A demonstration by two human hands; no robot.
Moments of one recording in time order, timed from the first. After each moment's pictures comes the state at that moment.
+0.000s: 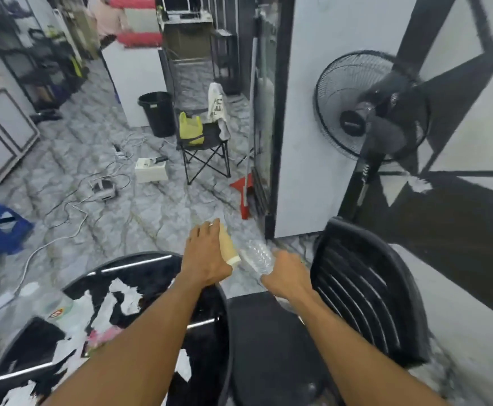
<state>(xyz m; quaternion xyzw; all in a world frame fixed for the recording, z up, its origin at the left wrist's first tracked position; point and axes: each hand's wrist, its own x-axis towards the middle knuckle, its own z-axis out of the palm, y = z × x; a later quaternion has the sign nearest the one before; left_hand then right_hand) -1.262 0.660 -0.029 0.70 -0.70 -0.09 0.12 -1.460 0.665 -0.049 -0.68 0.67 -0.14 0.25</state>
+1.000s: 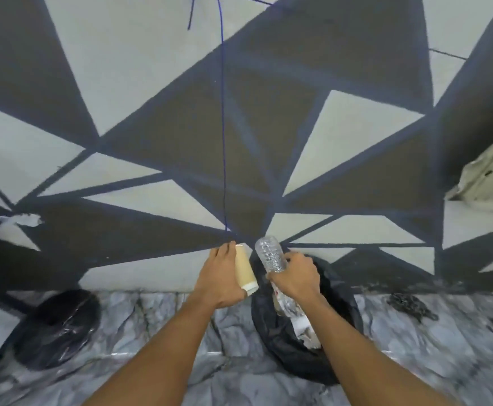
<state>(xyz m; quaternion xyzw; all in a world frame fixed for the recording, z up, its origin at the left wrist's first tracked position) -2.018 0.821 -0.045 0.08 -0.98 -0.20 -0.01 -2.083 0.993 -0.044 -0.03 0.95 -0.29 0.10</state>
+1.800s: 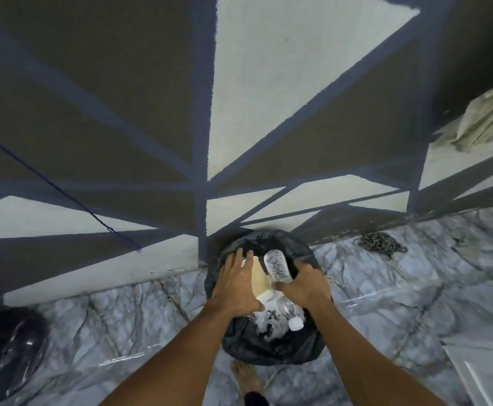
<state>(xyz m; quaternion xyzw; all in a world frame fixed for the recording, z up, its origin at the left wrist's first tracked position) -2.239 0.971 -0.193 -0.01 -0.96 -0.18 -0.21 -2.263 1.145 -0.176 0.13 0.93 -0.22 0.28</state>
